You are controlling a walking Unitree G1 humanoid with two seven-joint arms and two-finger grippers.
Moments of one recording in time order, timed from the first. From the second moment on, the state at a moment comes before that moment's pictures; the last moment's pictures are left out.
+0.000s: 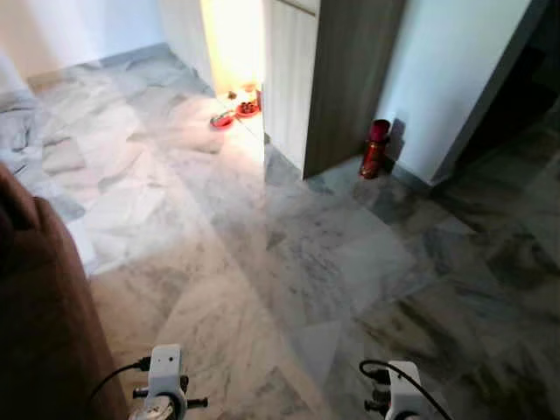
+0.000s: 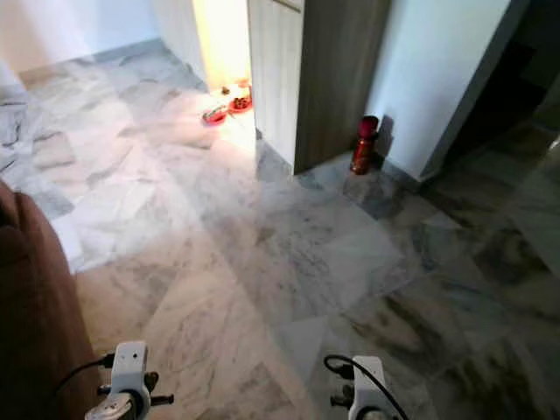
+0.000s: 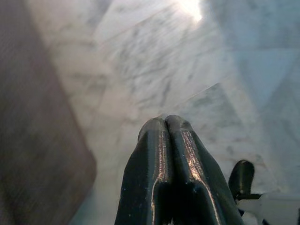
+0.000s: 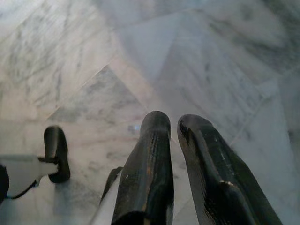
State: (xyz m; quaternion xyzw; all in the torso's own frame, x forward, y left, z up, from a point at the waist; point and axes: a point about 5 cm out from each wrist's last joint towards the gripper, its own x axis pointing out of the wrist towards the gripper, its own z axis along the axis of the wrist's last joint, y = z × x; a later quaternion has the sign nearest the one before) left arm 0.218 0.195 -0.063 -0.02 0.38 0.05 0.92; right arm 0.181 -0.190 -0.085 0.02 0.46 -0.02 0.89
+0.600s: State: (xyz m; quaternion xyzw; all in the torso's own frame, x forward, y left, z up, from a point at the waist) left arm 0.210 0.198 -0.066 -0.01 0.39 0.04 0.92; right arm 0.163 -0.195 -0.091 0.02 0.47 -0.02 0.88
